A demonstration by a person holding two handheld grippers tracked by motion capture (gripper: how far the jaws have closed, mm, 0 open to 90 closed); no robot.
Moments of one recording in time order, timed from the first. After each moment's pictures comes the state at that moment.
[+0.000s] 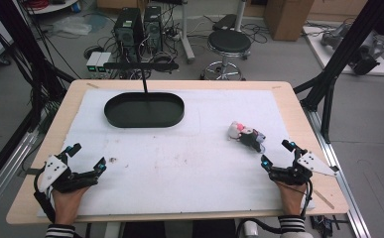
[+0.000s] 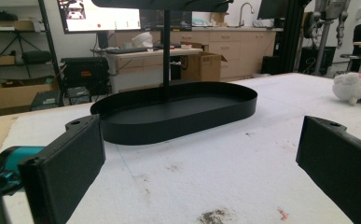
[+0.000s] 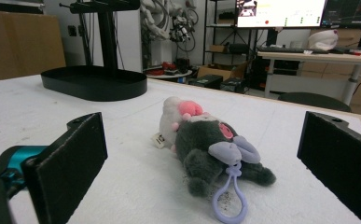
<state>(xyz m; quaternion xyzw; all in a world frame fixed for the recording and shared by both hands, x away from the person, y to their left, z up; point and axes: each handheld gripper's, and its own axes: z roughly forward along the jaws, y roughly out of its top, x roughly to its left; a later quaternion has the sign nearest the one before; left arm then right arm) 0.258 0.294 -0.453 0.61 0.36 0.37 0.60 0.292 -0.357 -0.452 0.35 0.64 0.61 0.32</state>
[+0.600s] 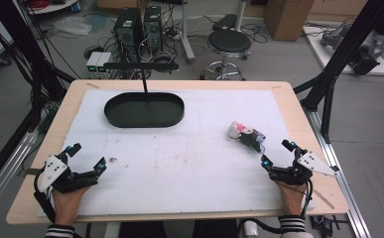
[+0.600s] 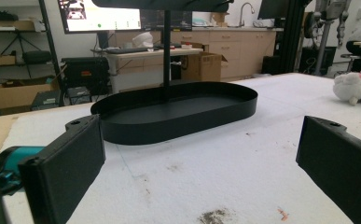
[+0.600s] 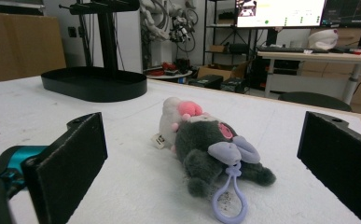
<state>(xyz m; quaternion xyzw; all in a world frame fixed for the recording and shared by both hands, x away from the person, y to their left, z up) 0.258 0.293 -0.454 0.60 0.37 0.37 0.60 0.291 -0.357 -0.452 0.35 0.64 0.61 0.32</state>
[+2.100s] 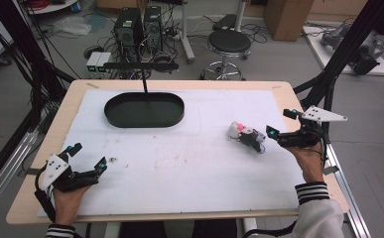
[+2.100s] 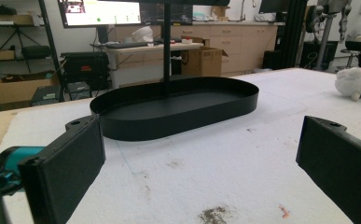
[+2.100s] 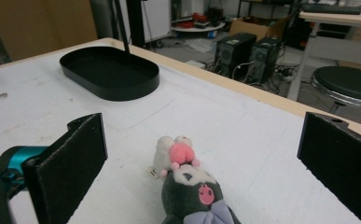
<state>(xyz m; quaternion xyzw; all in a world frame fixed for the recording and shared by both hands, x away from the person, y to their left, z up) 0.260 0.292 -0.453 0.61 0.37 0.37 0.59 0.359 -0.363 -0.348 0.33 0.74 0.55 0.23</state>
